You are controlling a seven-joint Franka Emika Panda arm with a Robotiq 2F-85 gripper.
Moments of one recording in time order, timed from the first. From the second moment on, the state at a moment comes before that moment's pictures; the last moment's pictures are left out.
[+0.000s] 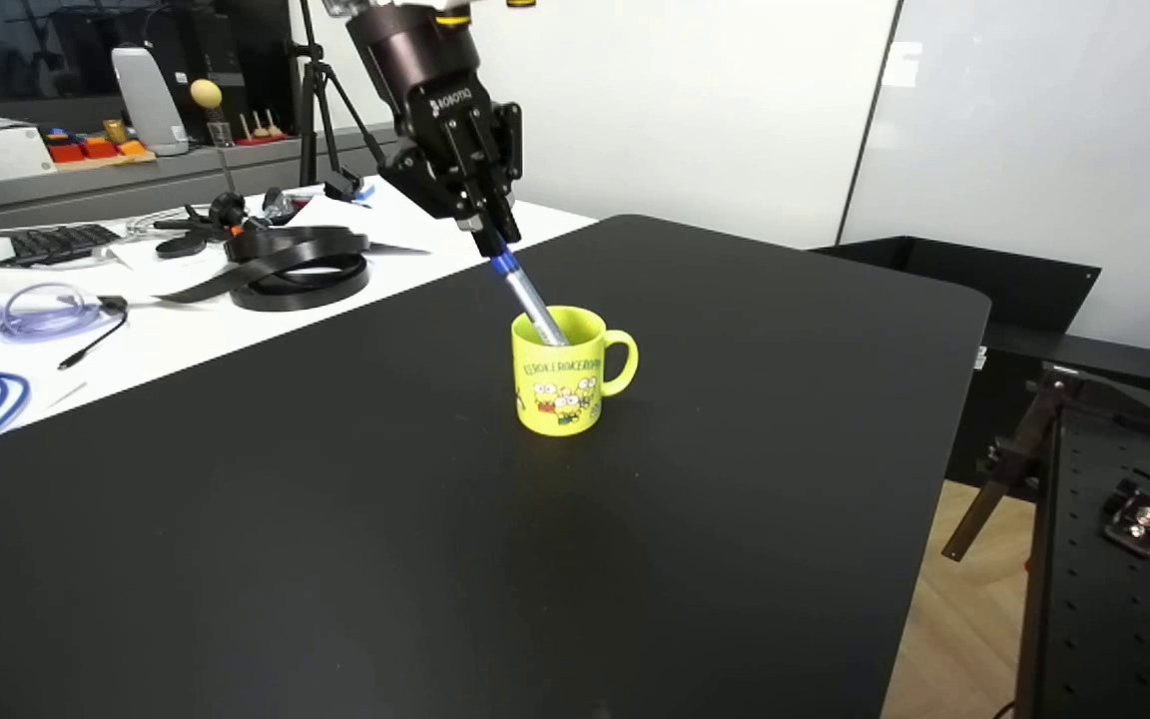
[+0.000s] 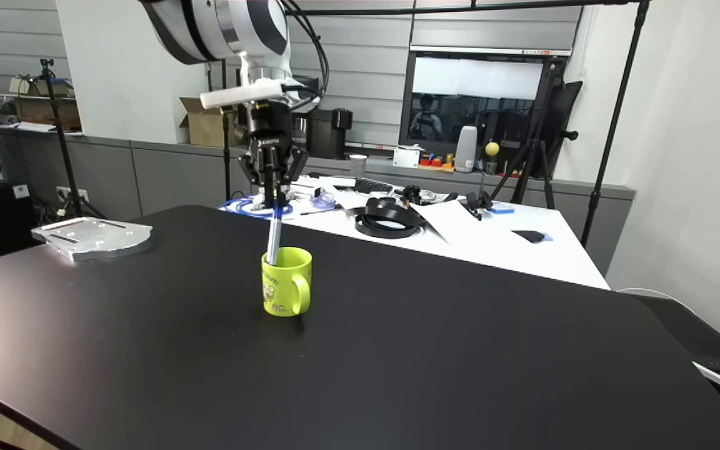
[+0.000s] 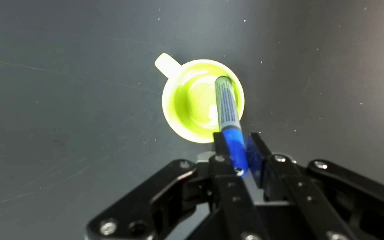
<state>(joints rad) 0.14 0.45 0.01 -1.81 -0.21 2.00 0.16</state>
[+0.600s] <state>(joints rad) 0.17 0.38 0.07 -1.77 -0.19 1.75 0.13</state>
